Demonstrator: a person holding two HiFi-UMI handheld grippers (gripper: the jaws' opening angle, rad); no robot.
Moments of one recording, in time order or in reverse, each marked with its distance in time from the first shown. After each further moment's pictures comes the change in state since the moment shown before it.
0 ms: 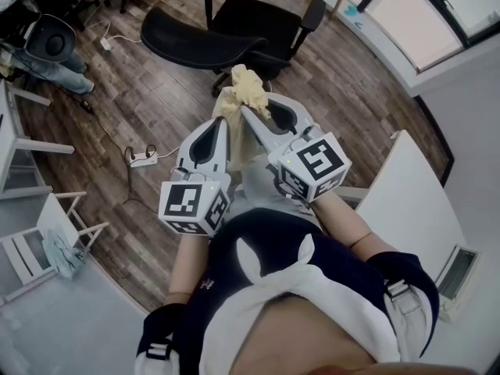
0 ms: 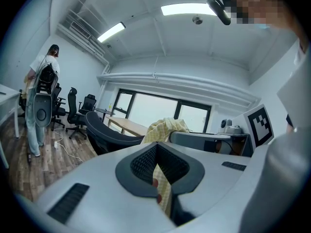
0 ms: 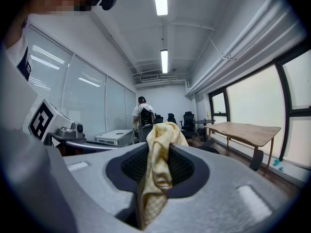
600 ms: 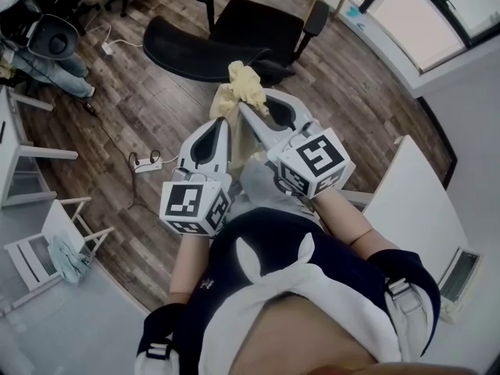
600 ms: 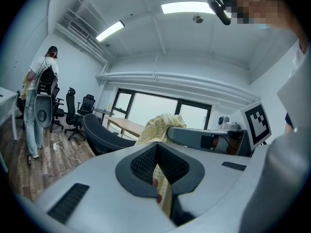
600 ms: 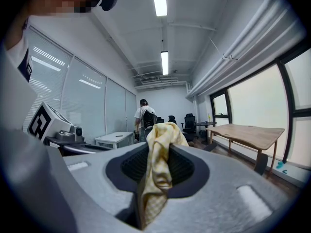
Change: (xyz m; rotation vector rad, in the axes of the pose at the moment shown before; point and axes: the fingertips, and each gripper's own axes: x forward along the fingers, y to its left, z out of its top) left arm 0.025 0.018 0.010 0.015 0.008 -0.008; right arm 0.030 -0.019 0.014 0.000 -0.030 0.012
